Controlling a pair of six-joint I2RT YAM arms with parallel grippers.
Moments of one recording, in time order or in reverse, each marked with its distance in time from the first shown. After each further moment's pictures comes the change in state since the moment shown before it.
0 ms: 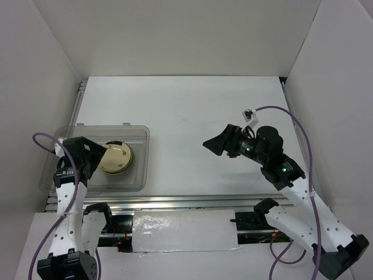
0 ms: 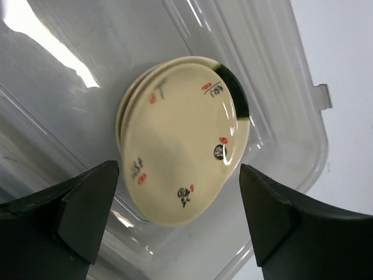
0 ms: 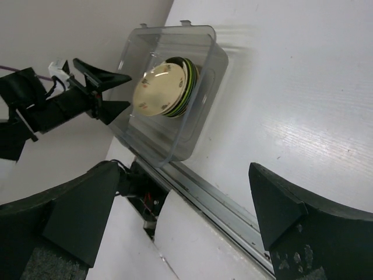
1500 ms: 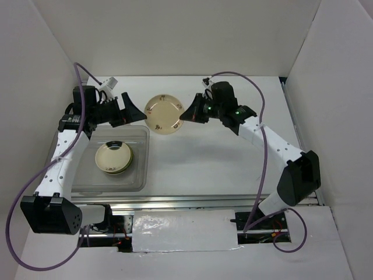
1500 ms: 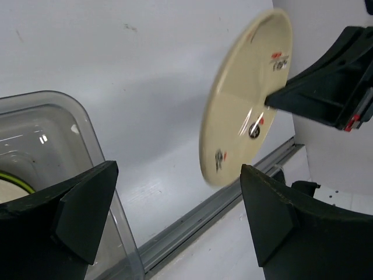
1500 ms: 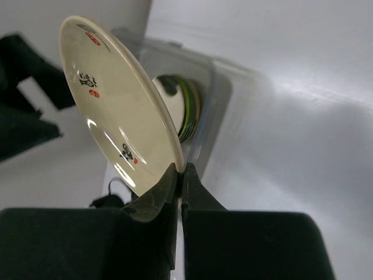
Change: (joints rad) left arm -0.236 0.519 0.585 0.111 0.788 0.492; right arm 0.021 0.777 0.569 -0.006 -0.023 -0.014
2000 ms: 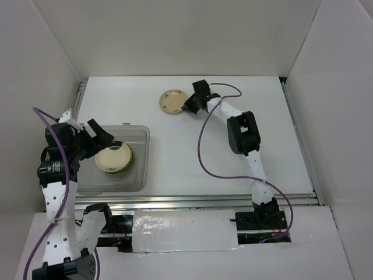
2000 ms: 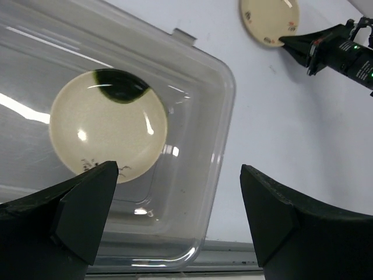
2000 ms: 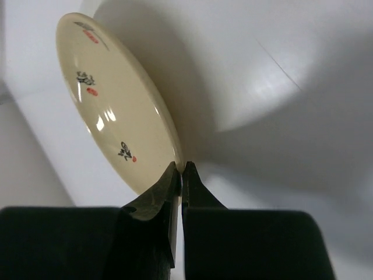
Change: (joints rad) left arm 0.226 -0.491 -0.254 -0.227 -0.455 -0.026; right arm -0.114 1.040 0.811 -0.015 0.232 0.439
